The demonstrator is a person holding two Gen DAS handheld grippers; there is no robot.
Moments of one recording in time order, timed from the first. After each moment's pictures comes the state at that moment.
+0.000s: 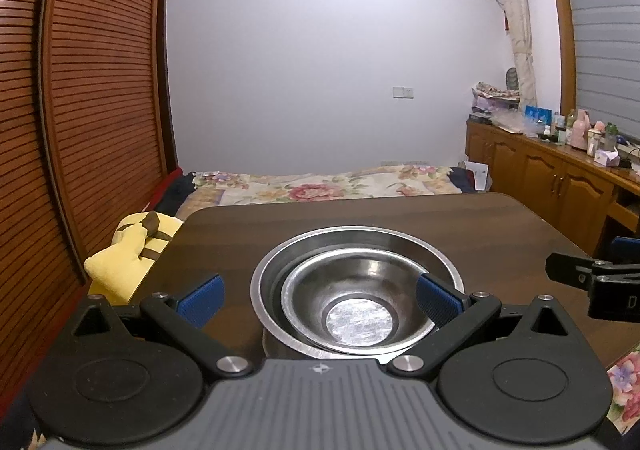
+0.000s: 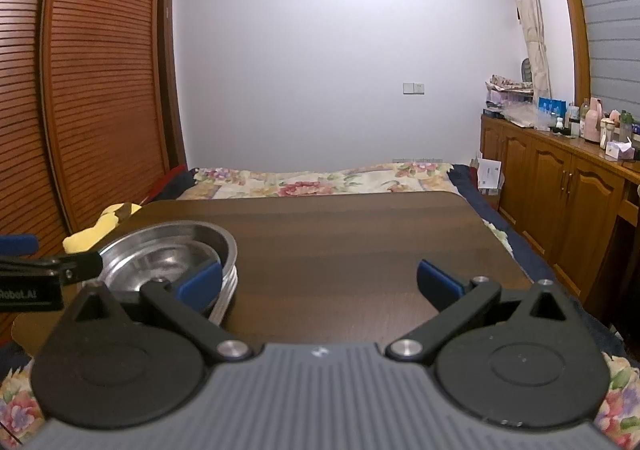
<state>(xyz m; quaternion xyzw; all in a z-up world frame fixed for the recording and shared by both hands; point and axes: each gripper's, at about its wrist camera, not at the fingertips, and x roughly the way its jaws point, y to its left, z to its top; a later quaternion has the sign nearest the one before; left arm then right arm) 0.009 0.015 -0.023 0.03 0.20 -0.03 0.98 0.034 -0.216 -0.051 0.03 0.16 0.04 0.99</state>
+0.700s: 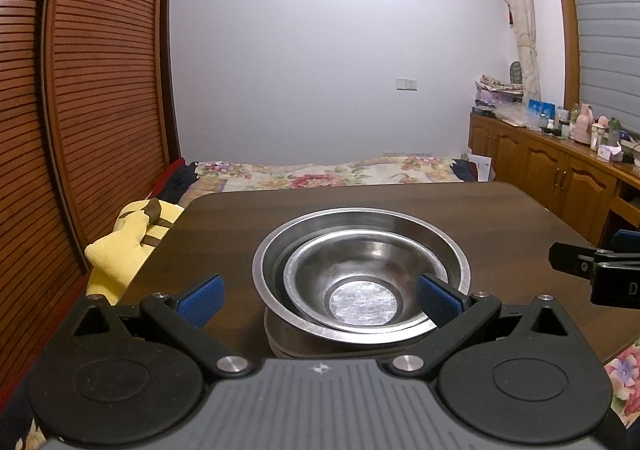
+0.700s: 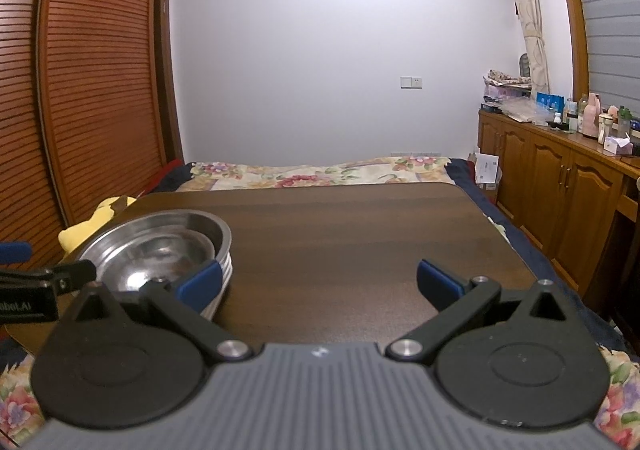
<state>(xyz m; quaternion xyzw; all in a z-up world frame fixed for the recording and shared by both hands) 0.007 0.019 -0.033 0.03 0.21 -0.03 0.98 0.038 -0.219 -0.055 0.03 0.17 0.03 0.98</state>
